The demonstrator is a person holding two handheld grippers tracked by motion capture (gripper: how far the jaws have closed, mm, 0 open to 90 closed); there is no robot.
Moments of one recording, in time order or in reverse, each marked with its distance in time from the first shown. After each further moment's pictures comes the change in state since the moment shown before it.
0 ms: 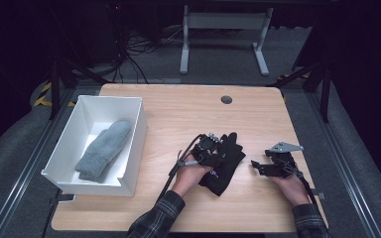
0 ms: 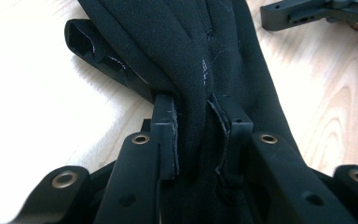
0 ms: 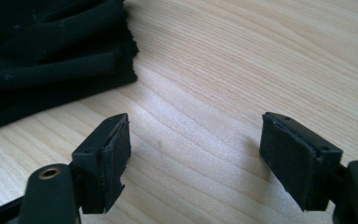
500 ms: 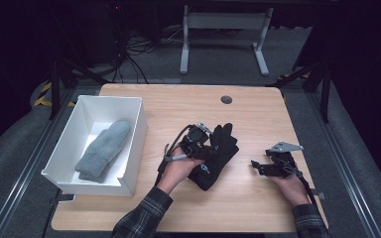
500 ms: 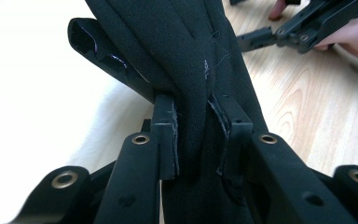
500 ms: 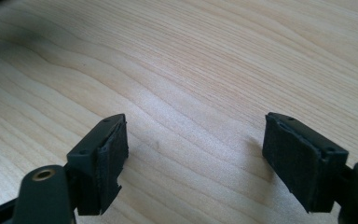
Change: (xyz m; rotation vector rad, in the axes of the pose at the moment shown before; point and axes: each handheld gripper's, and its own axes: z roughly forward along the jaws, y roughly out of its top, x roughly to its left) left arm -0.005 0.010 -0.074 -0.046 0.036 0.027; right arm 0.000 0.000 0.000 0.003 -0.007 0.003
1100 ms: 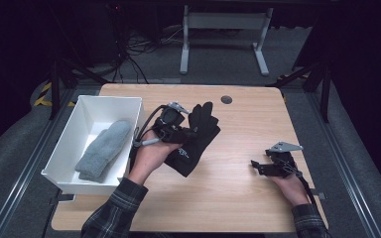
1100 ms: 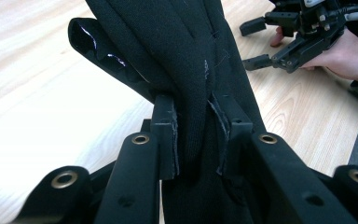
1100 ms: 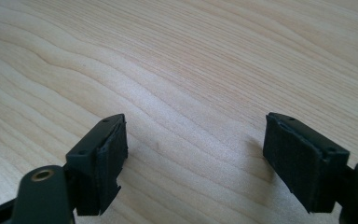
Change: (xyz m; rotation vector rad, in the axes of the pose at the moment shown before) left arm 0.012 0.011 -0.098 -0.053 0.070 -0.017; right arm 0.000 0.000 0.000 0.000 -0.001 0.000
